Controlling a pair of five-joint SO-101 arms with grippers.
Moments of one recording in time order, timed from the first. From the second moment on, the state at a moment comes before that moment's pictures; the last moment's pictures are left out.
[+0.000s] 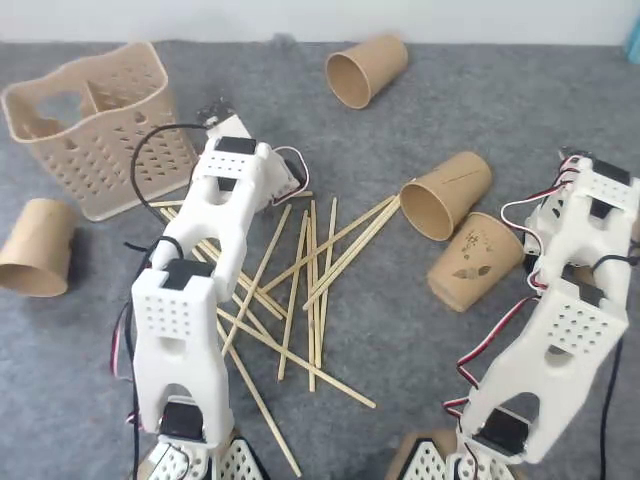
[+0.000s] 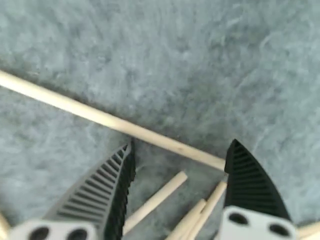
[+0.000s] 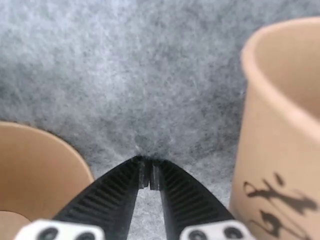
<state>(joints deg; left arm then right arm) 1.8 37.6 -11.3 64.6 46.9 22.2 41.9 -19.0 81.7 13.3</state>
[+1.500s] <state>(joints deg) 13.6 39.9 -36.3 75.0 15.0 22.2 41.9 -19.0 81.7 13.3</state>
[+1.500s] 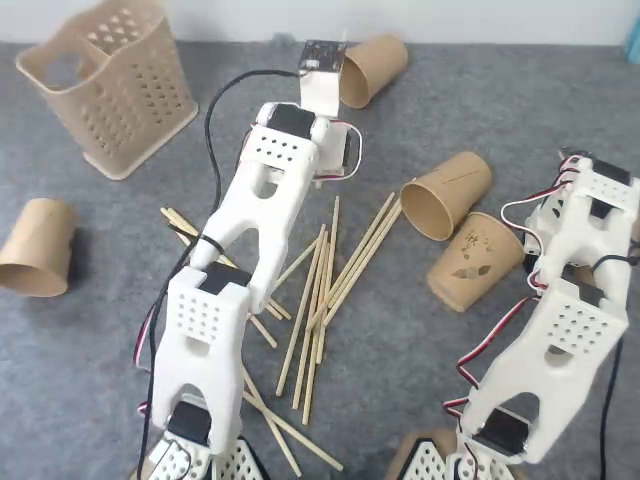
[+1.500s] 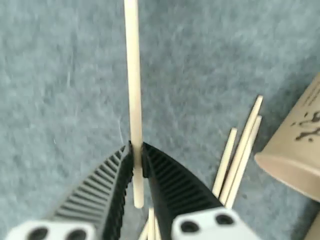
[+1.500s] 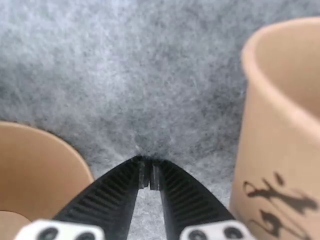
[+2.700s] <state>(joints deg) 12.7 58.3 -60.4 90.6 8.6 22.2 41.9 -19.0 81.7 13.3</state>
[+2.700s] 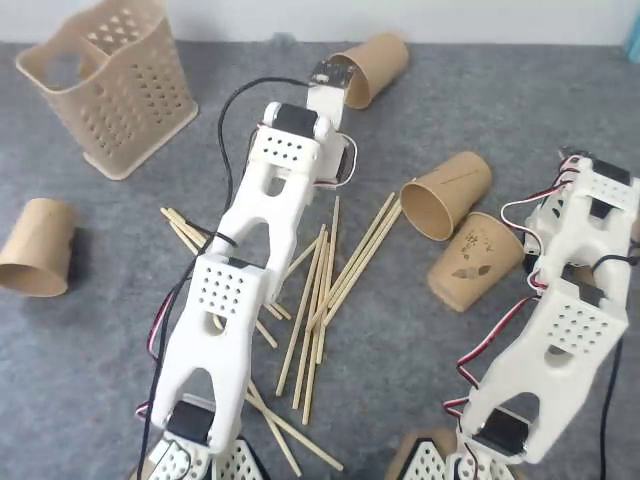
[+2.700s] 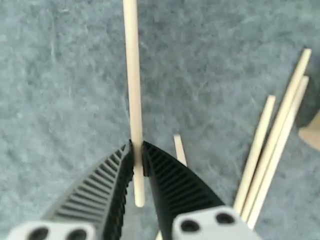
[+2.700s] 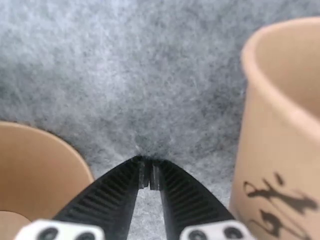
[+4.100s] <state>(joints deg) 31.0 42.4 -58.9 98.7 -12.3 22.2 41.9 -19.0 81.7 13.3</state>
